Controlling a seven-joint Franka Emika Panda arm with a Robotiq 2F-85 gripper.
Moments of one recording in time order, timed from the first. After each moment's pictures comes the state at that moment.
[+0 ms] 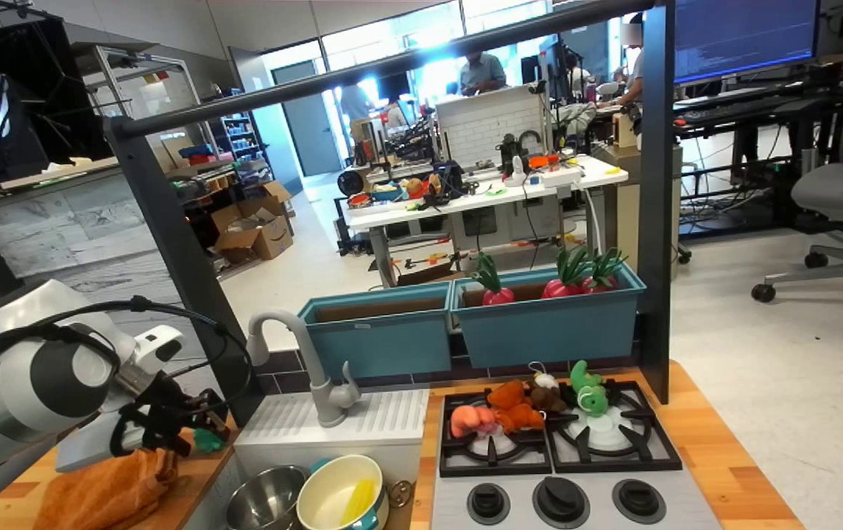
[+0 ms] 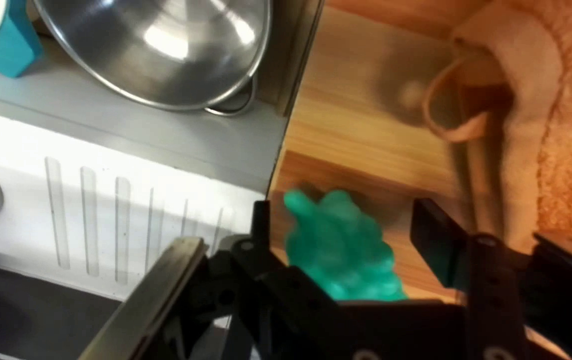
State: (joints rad) arm 0.51 1.11 -0.21 -1.76 -0.06 3.10 0.18
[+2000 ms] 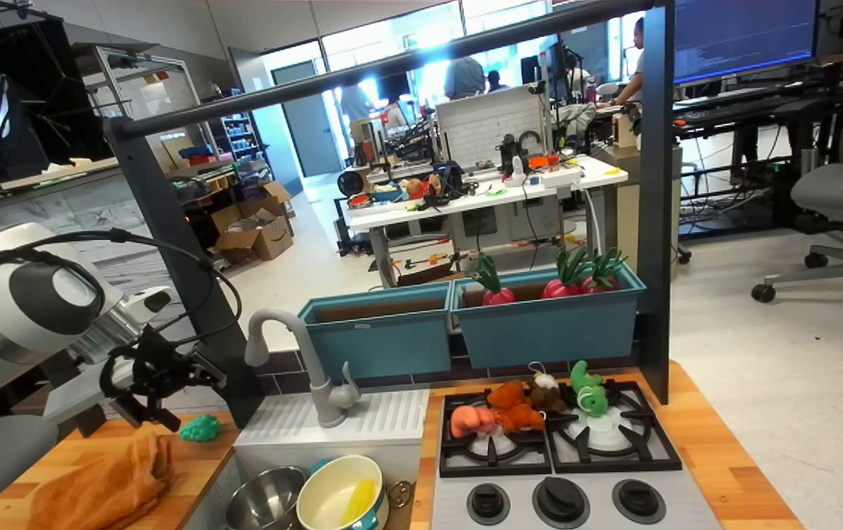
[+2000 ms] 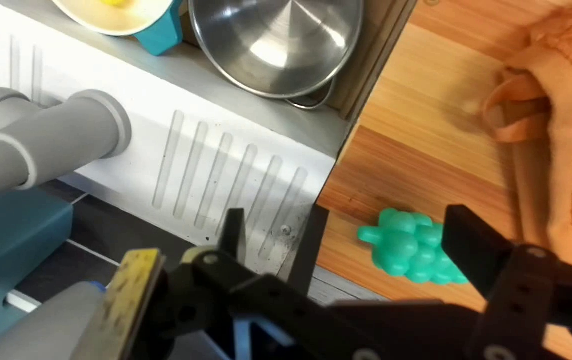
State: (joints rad) arm 0.55 0.96 -0.27 -1.80 -0.19 2.85 0.15
